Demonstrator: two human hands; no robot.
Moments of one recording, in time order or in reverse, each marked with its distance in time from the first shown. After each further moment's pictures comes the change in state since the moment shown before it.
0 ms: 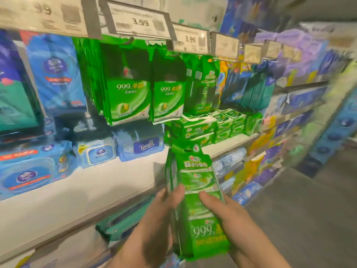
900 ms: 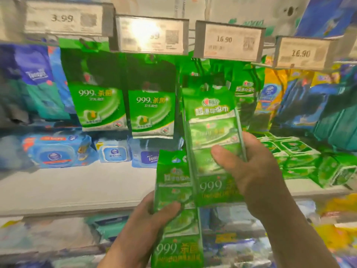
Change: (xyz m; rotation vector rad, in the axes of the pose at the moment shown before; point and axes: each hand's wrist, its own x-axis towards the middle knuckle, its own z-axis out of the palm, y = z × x) left_hand 0.084 0.012 0.079 -0.133 0.695 0.256; right_hand 0.152 -0.161 -0.080 -0.394 -0.372 -0.681
